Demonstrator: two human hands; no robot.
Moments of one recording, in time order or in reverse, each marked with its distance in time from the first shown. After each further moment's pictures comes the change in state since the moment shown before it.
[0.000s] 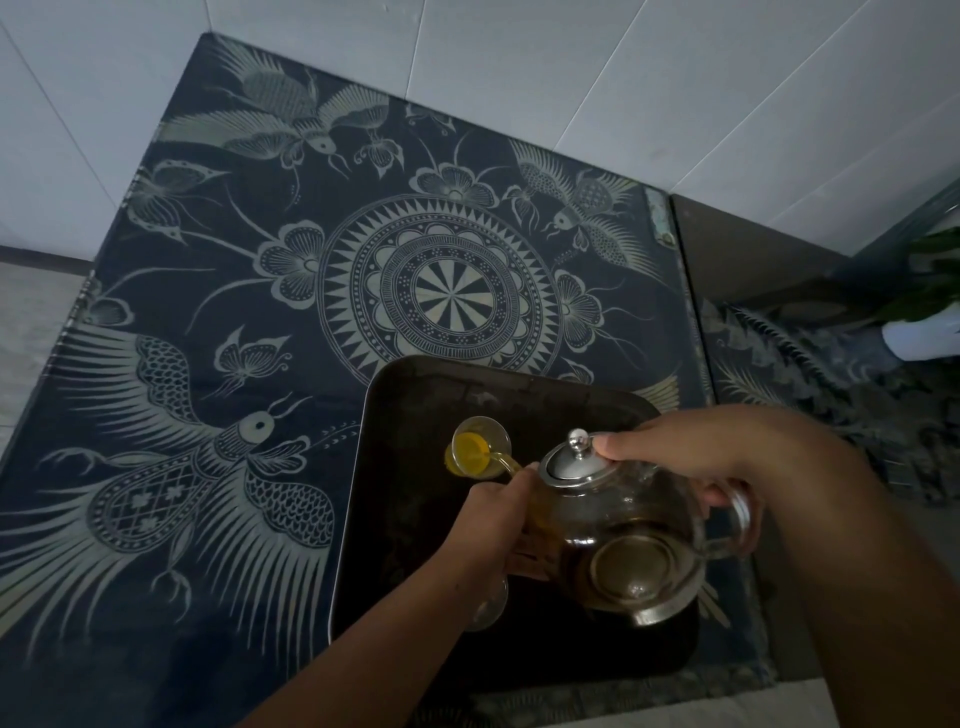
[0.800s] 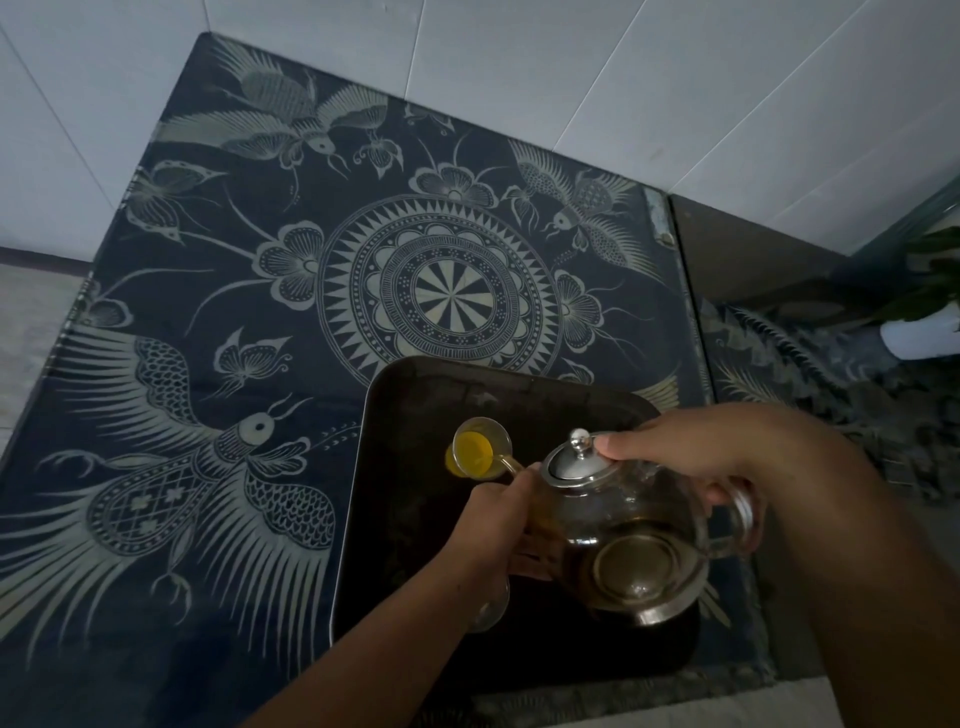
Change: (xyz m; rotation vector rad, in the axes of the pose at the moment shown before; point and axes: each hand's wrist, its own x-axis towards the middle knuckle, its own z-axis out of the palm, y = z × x) left_hand 0.008 -0.003 -0.002 0.030 -0.015 0.000; right_hand 0.000 -0.002 0.000 0.010 0.021 0.014
